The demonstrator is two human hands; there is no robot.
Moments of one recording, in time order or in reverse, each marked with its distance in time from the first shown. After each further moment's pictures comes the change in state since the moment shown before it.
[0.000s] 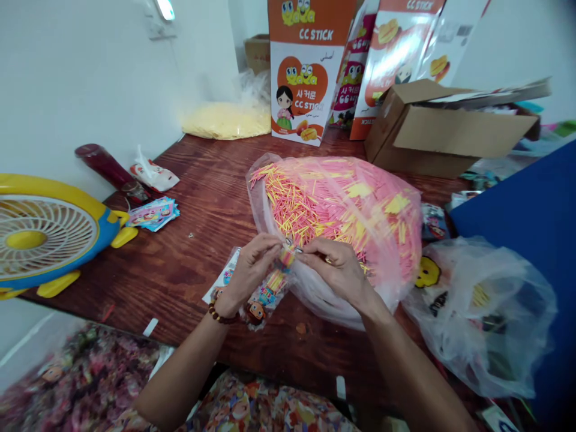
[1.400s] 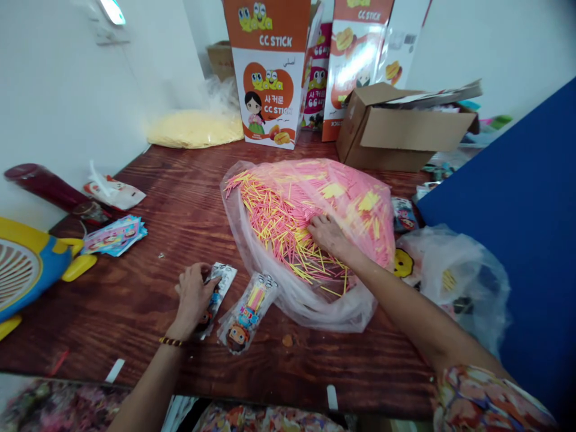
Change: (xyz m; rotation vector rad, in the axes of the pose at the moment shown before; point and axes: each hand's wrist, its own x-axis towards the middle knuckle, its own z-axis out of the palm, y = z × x) left_hand -0.030 -0.112 -0.071 1.016 0.106 -0.430; right_hand 0.055 0.152 -0.062 -1.292 -0.346 -0.134
